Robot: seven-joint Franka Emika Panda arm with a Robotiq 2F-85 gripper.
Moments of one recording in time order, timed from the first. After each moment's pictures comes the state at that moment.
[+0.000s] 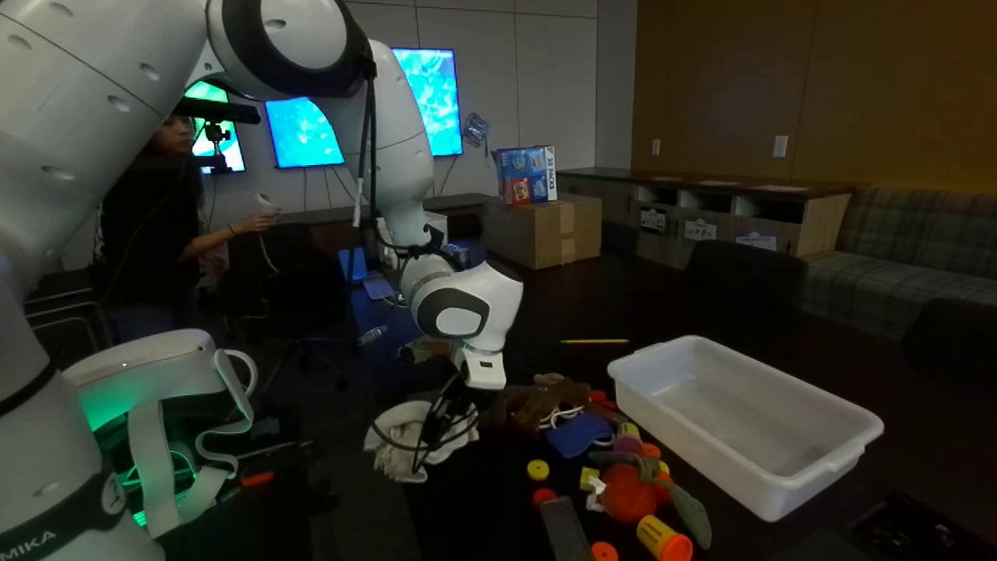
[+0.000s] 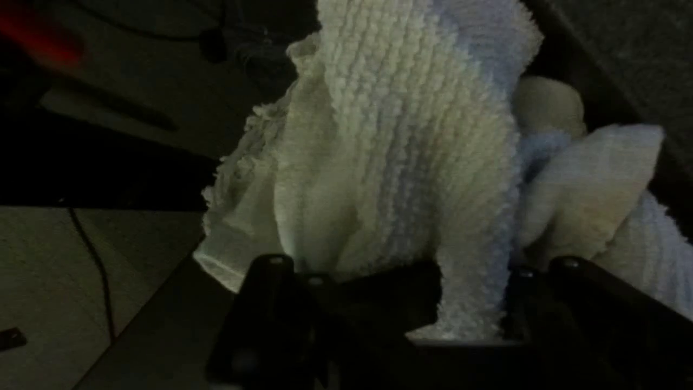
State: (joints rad) arm 0.26 0.73 0.08 -2.12 0.34 2.54 0.88
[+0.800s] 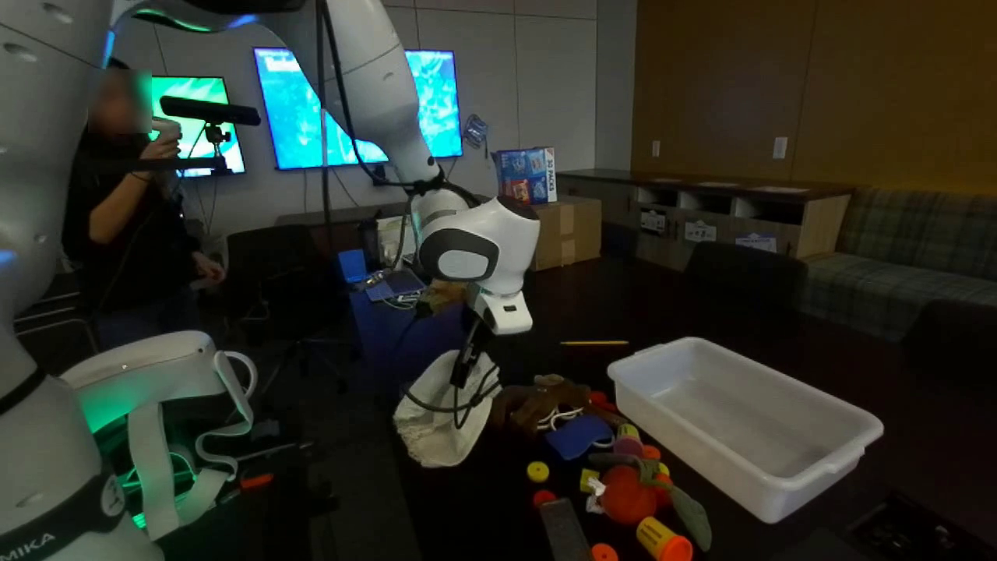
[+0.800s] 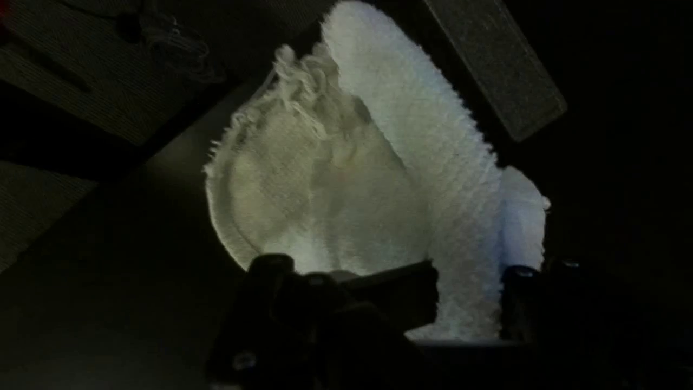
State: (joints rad) arm 0.09 0.49 0.20 -2.19 0.48 2.53 0.56
